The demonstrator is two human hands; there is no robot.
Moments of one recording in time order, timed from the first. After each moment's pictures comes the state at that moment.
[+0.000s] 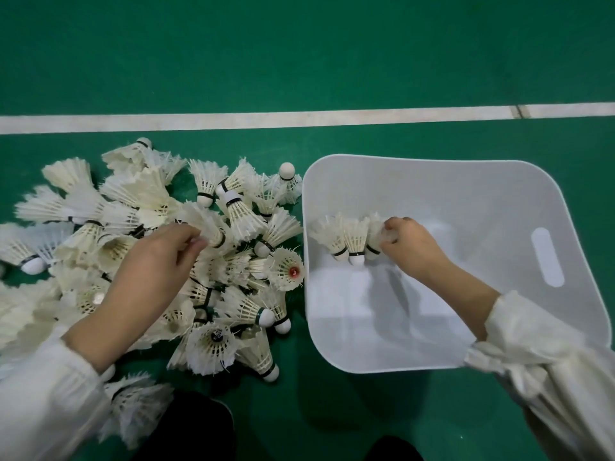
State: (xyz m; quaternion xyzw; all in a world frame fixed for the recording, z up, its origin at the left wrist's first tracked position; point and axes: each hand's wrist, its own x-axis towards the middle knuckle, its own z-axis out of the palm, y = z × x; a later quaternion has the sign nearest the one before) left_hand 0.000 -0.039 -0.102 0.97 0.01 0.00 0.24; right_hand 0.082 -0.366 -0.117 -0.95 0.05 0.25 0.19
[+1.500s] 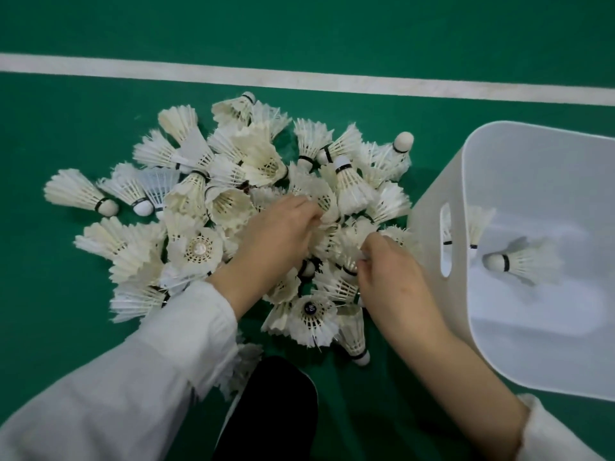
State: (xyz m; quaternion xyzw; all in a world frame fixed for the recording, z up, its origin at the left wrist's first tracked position) left_hand -0.004 -0.024 -0.140 0.97 -0.05 0.00 0.24; right_hand -0.016 -0.185 -0.106 -0.96 -0.10 0.17 0.22
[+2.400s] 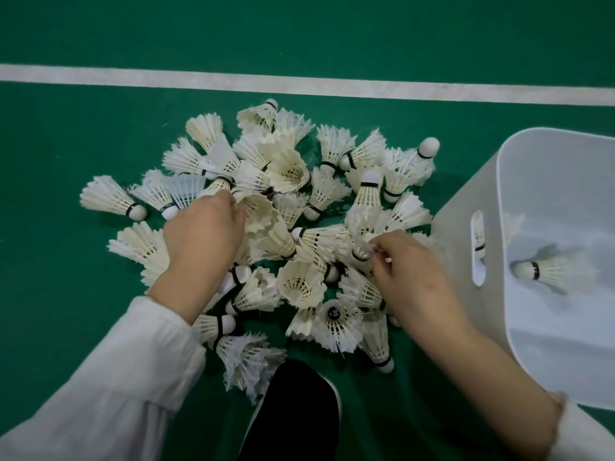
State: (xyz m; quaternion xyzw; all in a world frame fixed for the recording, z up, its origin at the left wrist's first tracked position) left_hand -0.023 0.065 -0.123 0.97 0.24 -0.03 0.06; right_hand -0.005 -0.168 -0.102 -0.95 -0.12 0.16 0.25
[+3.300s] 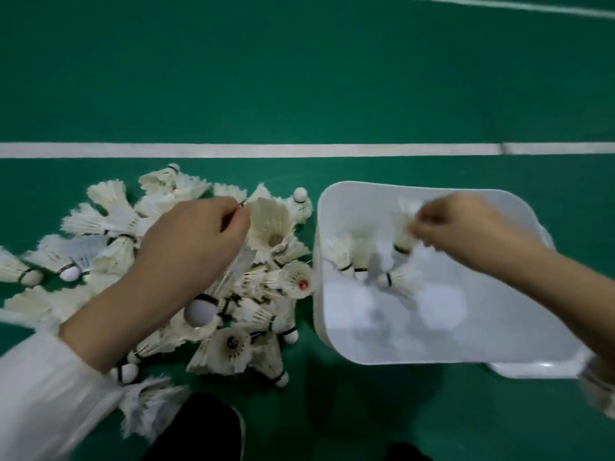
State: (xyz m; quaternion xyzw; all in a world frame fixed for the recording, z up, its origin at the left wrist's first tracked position) left_hand 0.007 -0.069 0.009 0.96 0.04 0.00 0.27; right_hand 0.064 -0.341 0.039 -0.98 -0.02 0.18 0.12
